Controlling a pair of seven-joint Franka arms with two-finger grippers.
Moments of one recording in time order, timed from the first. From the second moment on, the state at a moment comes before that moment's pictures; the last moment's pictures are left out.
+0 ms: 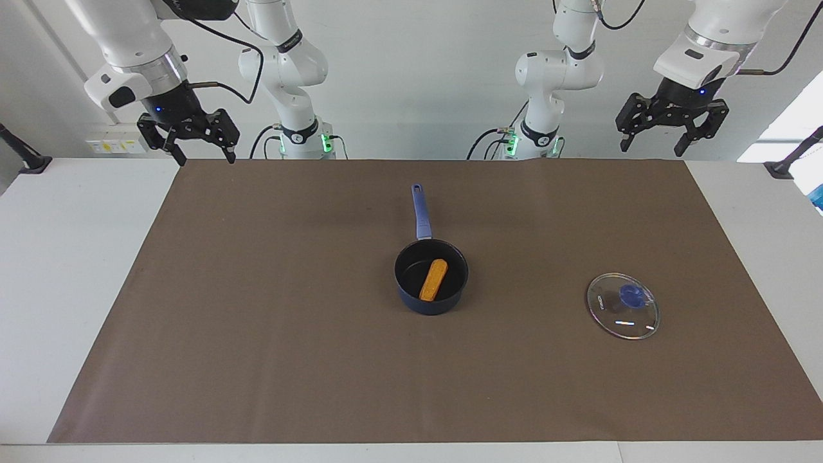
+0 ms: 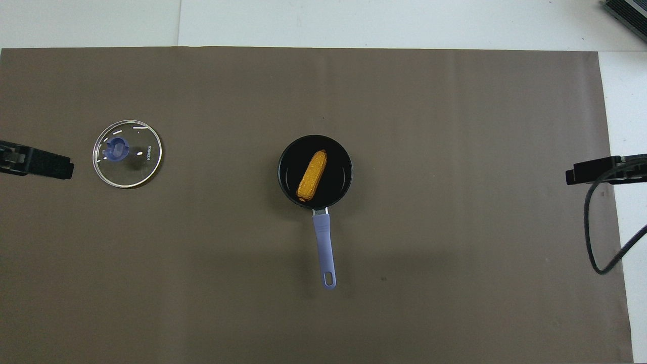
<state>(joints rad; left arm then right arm) -0.08 -0.01 -0.04 -1.42 0.03 1.44 0.09 -0.03 -0.08 -0.03 -1.63 0.05 1.57 -0.06</state>
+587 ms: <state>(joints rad) -0.08 -0.01 -0.02 -1.42 0.02 1.41 0.09 -0.03 -0.09 -0.02 -1.63 -0.03 1.57 -0.06</state>
